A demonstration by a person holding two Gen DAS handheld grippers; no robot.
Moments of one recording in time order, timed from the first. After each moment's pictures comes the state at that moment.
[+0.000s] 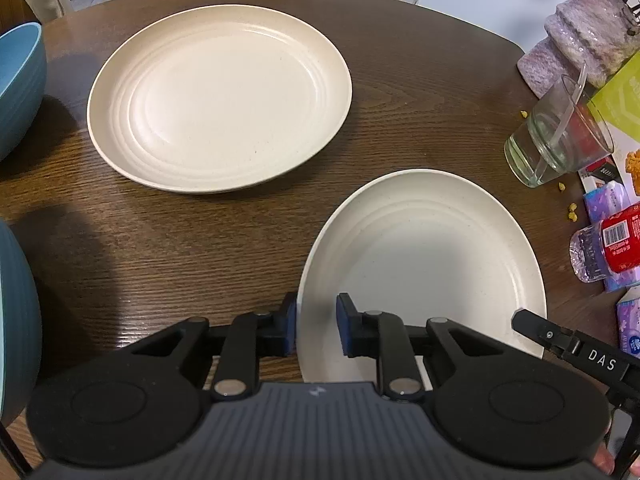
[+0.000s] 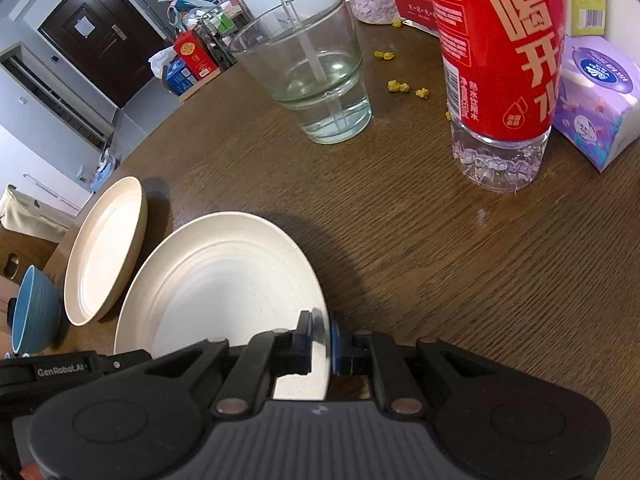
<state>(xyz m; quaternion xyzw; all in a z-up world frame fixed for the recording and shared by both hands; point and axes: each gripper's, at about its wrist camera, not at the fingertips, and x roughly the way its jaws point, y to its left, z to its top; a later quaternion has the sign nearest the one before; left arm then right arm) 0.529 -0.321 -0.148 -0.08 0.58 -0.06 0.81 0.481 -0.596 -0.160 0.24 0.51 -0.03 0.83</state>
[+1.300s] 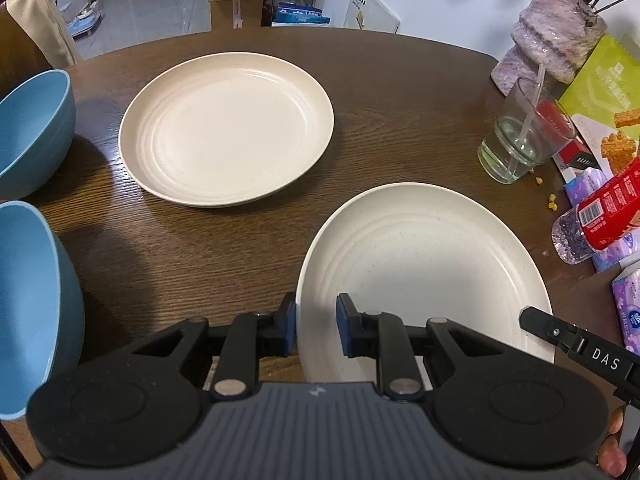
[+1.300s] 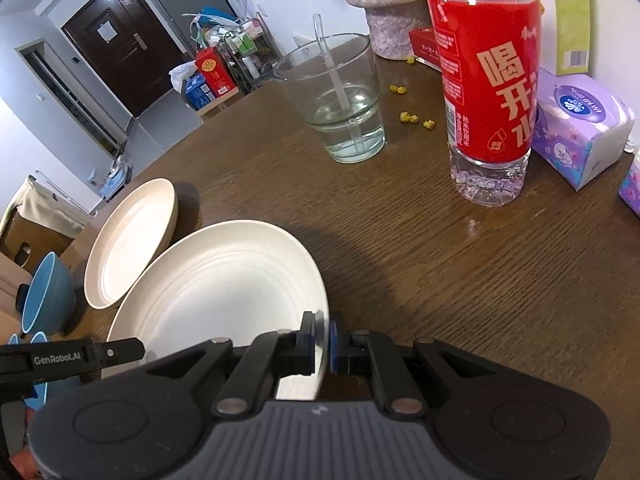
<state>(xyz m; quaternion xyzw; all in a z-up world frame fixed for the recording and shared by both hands) 0.491 -0.323 -0.111 -0.05 0.54 -0.07 0.84 0.446 -0.584 -0.130 0.21 0.47 -0.02 0.86</state>
